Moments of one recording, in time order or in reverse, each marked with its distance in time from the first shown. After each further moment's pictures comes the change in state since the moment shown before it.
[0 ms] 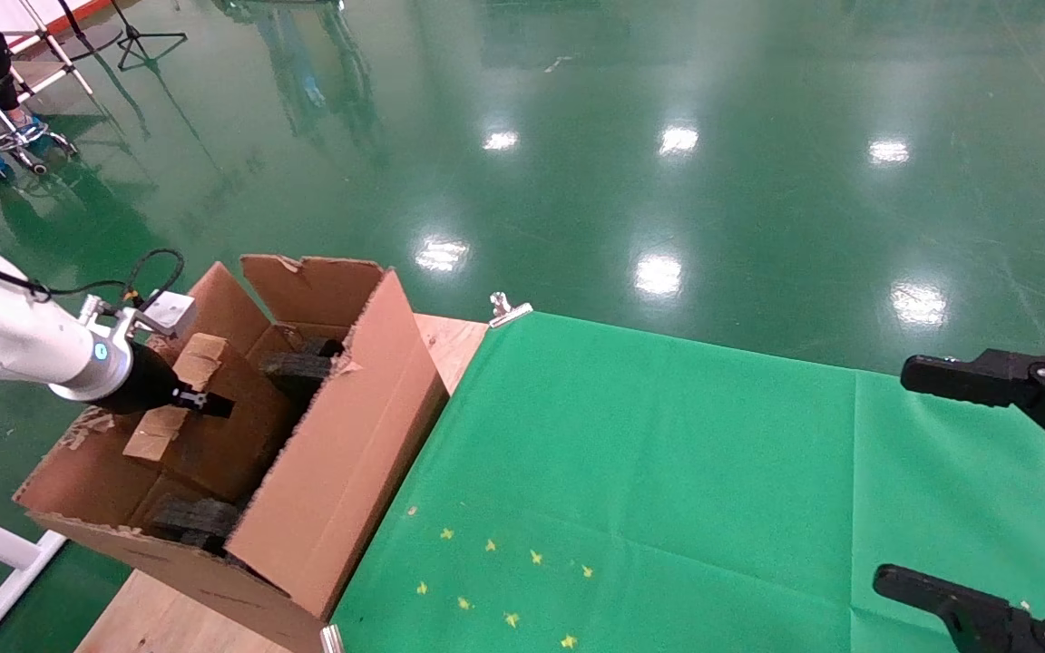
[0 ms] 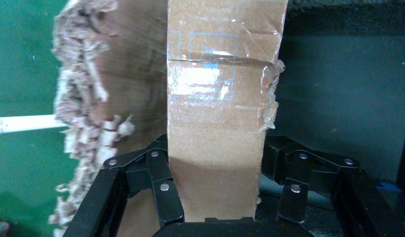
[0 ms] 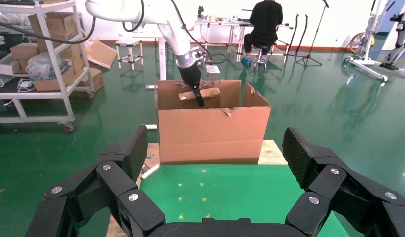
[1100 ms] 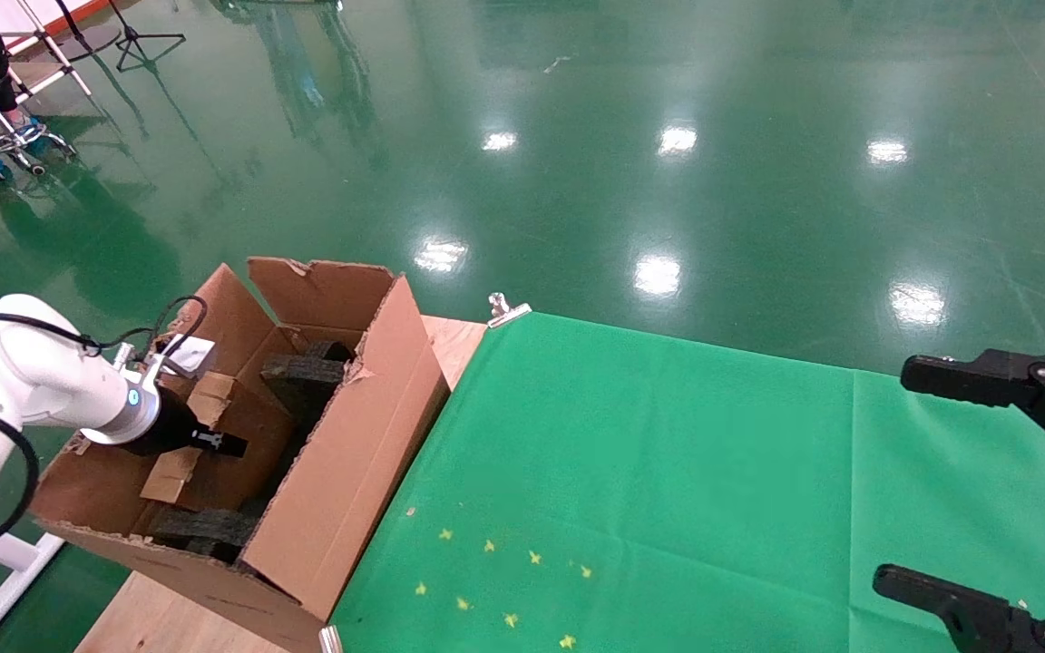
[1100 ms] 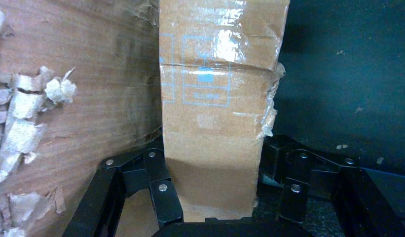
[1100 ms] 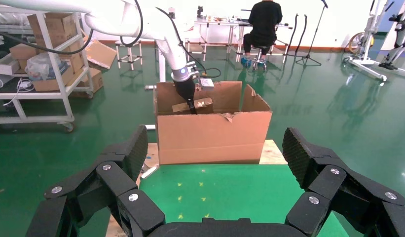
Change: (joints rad) left arm 0.129 0.050 -0.008 0.049 -0.014 -0.078 -0.035; right arm 0.000 0.000 0.000 0.000 0.000 0.000 0.000
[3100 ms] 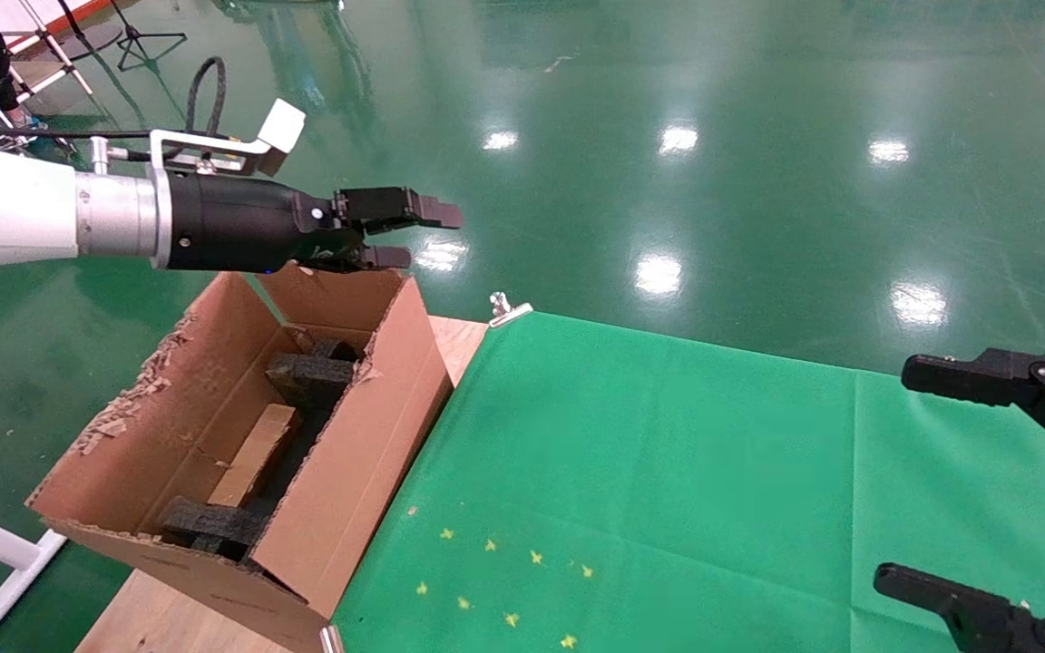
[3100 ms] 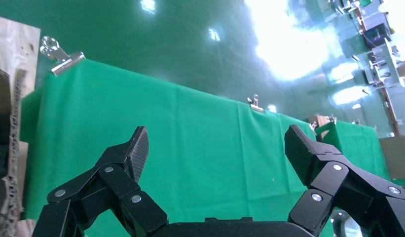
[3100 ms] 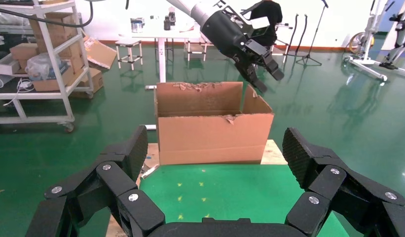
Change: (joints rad) left arm -0.249 -0.241 -0.318 -0.509 -0.570 0.483 -0.160; right arm 0.000 0.000 -0.001 -0.001 0.001 0.000 0.000
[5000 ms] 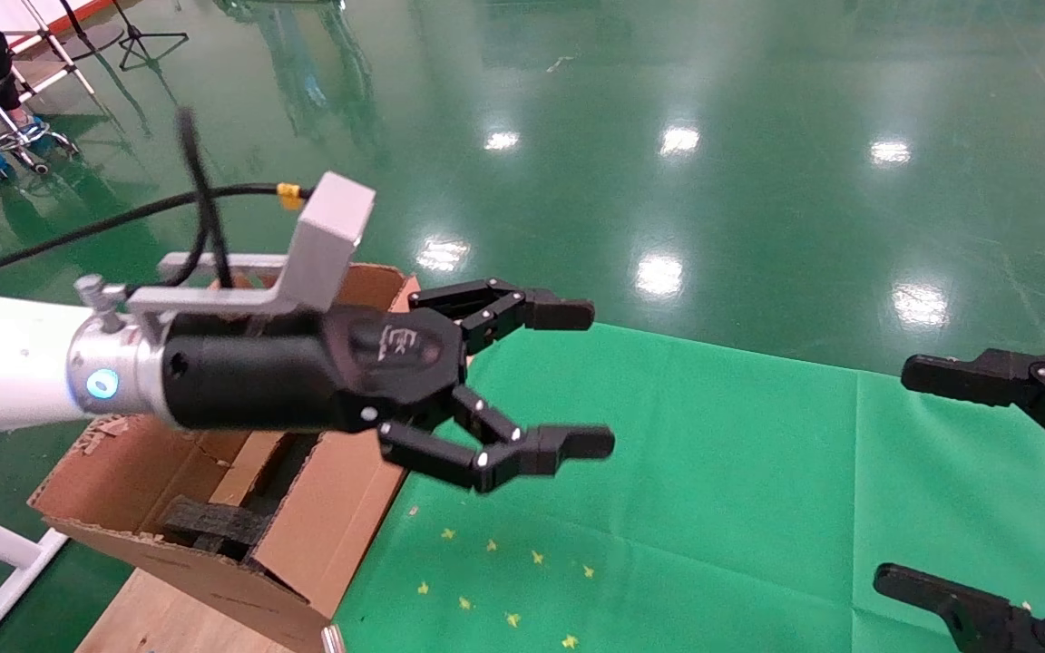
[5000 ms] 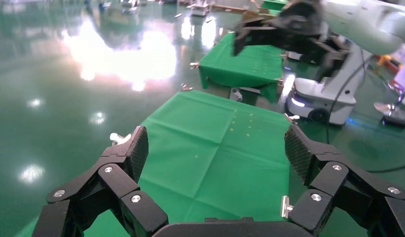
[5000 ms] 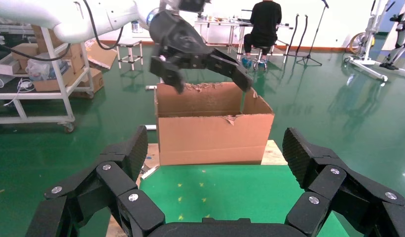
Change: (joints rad) left arm 0.678 -0.059 -0.719 -0.674 -0.235 0.187 0.817; right arm 0.000 0.000 -0.001 0.000 0.001 0.000 0.000
